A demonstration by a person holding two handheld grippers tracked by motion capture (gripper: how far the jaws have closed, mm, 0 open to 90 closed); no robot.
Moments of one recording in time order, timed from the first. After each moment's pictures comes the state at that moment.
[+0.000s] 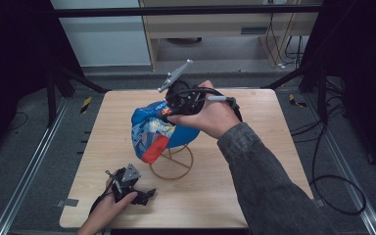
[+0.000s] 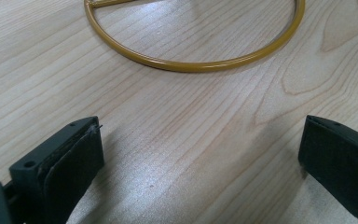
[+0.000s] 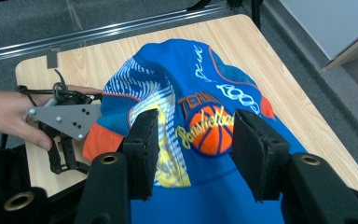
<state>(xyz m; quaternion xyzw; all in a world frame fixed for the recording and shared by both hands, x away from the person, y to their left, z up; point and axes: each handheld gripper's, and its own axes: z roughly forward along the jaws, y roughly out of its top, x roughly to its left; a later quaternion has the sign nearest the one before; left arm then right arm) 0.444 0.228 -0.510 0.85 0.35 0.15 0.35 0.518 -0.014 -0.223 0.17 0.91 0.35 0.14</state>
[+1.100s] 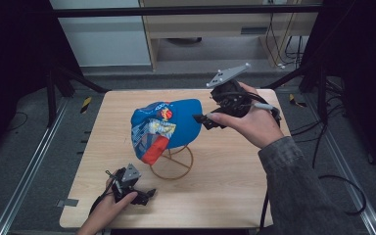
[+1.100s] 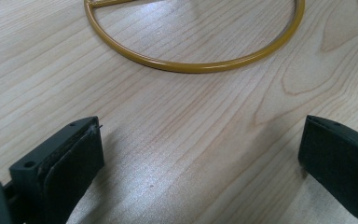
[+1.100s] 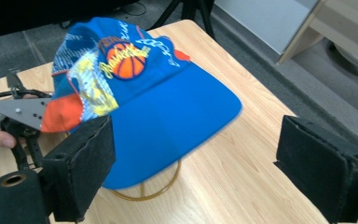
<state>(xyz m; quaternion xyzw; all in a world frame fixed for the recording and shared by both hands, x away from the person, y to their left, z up) 0.444 0.228 -0.509 0.86 0.35 0.15 0.35 0.506 -0.105 -0.228 0.26 0.86 0.40 0.19</state>
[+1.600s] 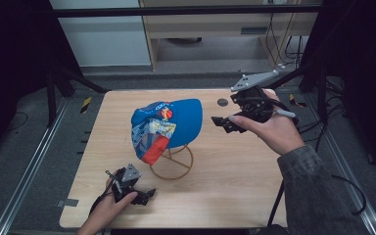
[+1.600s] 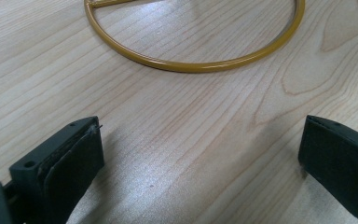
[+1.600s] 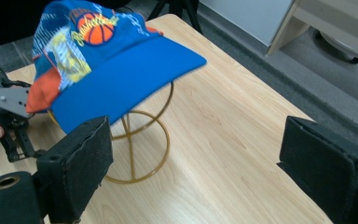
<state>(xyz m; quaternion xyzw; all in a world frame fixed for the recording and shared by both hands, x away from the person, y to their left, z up) 0.444 0.228 -0.510 0.85 0.35 0.15 0.35 0.498 -0.151 -0.240 0.30 0.84 0.41 0.19</state>
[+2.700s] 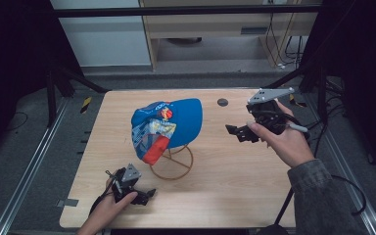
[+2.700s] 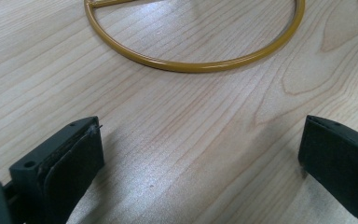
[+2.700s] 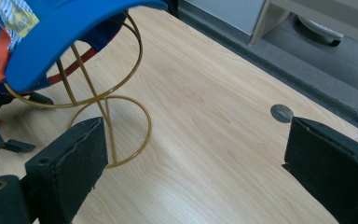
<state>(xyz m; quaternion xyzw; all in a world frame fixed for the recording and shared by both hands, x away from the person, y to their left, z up) 0.444 0.228 -0.510 0.85 0.35 0.15 0.35 0.493 -0.186 -0.278 0.34 0.82 0.41 0.21</state>
